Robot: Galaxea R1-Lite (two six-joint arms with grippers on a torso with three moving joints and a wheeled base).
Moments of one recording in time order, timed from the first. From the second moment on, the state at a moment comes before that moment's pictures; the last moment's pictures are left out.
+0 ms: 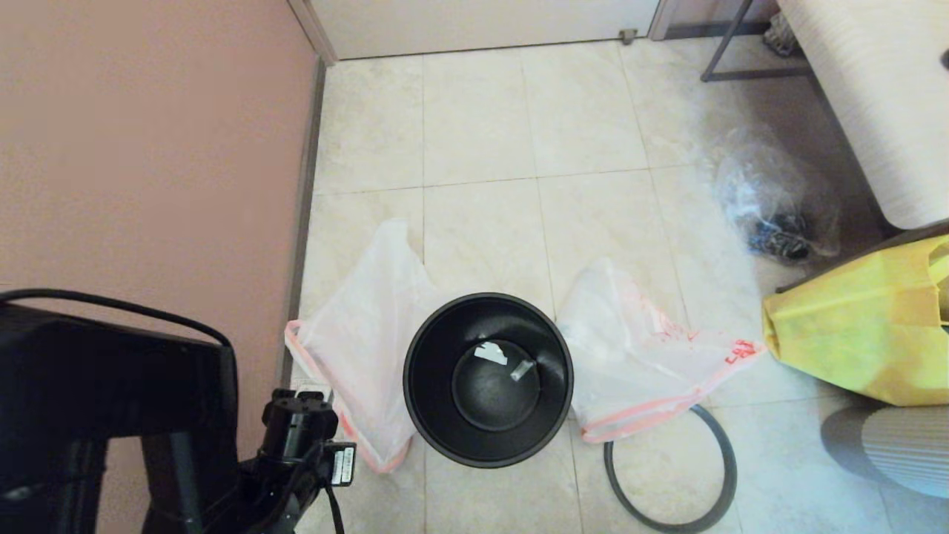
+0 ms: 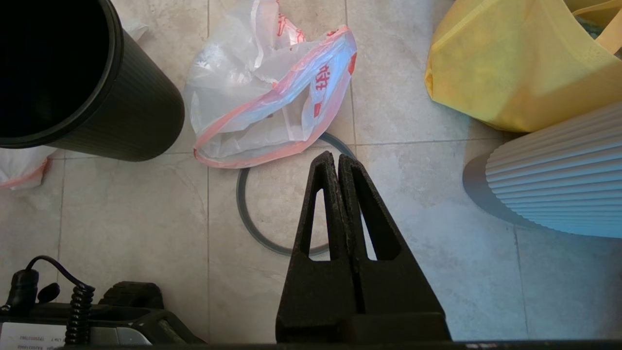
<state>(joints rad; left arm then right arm) -0.31 2.23 -0.27 -1.23 0.45 -0.09 0.01 0.00 -0.01 0.02 0.02 -0.01</state>
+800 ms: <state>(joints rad) -0.25 2.50 -0.63 -1.10 0.53 0.01 0.01 0.00 -0.01 0.02 0.02 -0.01</state>
